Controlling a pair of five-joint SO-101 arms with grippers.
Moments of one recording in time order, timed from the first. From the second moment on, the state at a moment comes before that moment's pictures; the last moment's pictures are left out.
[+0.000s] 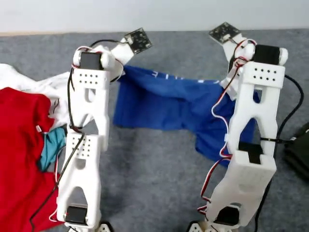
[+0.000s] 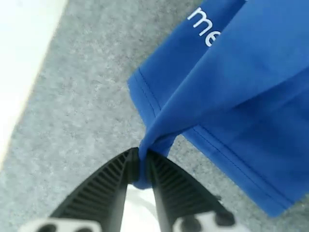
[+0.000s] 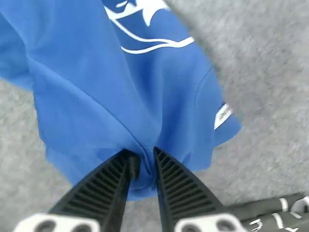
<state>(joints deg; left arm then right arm) 2.6 63.6 -87.0 99.0 -45.1 6.3 25.7 -42.5 100.5 41.7</state>
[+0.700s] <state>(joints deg) 5.9 63.6 -80.6 99.0 -44.9 12.4 31.5 -24.3 83.1 43.3</state>
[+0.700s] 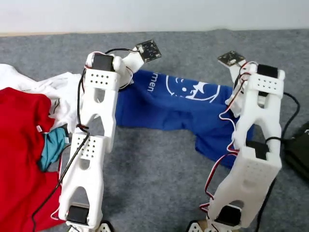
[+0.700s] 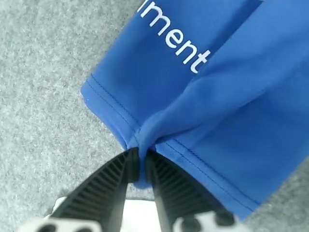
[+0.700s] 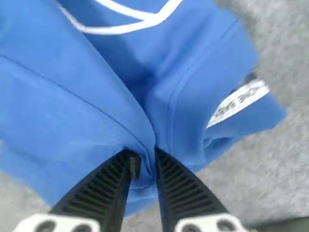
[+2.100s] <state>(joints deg) 8.5 63.6 -80.6 99.0 -44.7 4.4 19.3 -9.9 97.7 26.2</state>
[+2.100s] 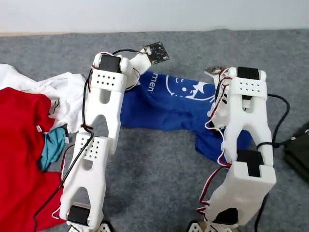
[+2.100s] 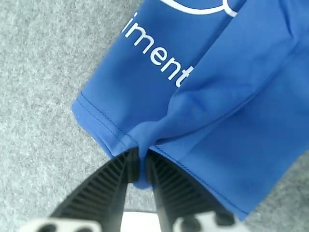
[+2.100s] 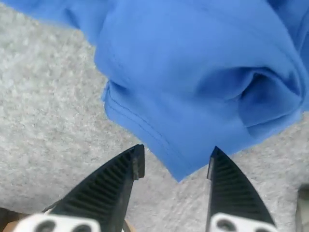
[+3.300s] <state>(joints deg) 8.5 63.6 -80.6 99.0 -44.7 8.4 28.8 -9.8 84.0 28.2</state>
